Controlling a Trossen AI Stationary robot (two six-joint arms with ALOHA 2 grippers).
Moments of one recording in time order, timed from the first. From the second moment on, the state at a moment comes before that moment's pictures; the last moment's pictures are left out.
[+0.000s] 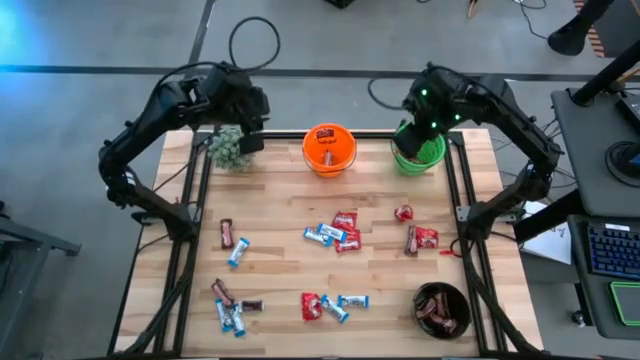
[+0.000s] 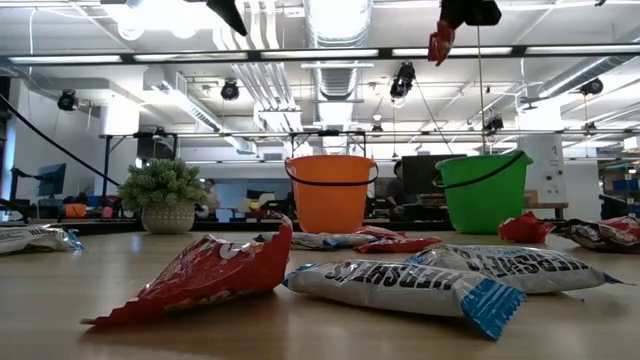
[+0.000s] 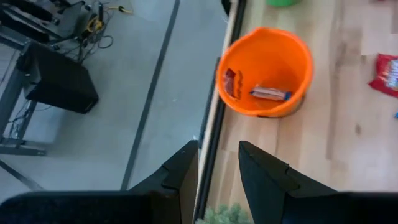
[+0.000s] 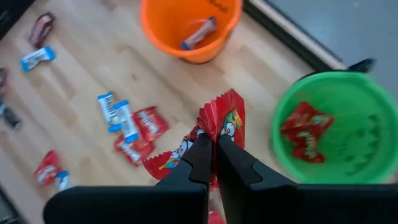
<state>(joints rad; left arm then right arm) 0.48 1.47 1.94 -1.23 -0.23 0.49 -0.53 1.51 2.02 -1.57 -0.09 0.29</state>
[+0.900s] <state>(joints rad) 0.76 1.63 1.94 -1.01 -0.22 0.48 -0.88 1.51 2.02 -1.57 -0.11 0.18</state>
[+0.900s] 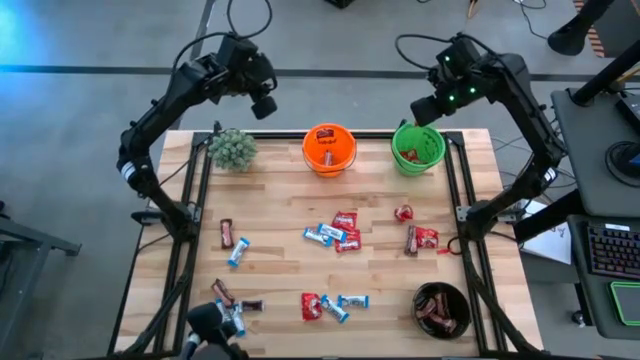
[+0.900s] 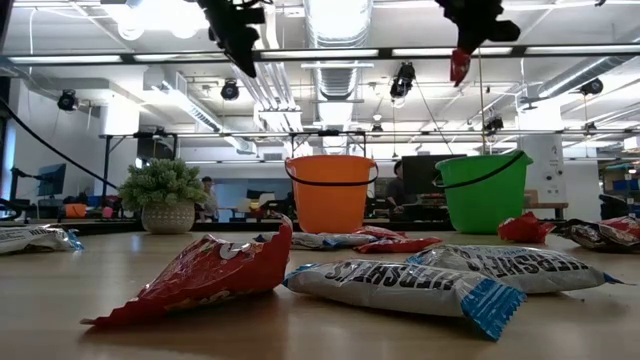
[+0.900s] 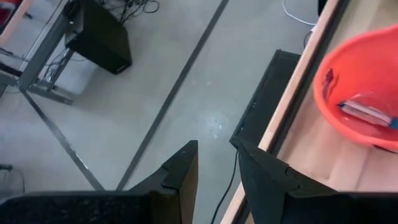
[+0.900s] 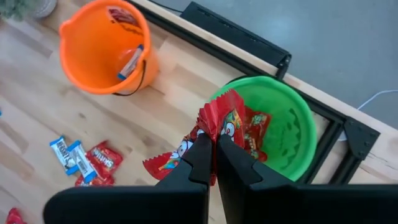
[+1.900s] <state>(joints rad) 0.80 1.64 1.94 -0.91 -0.23 0.44 -0.98 1.55 1.91 -1.57 -0.16 0.18</state>
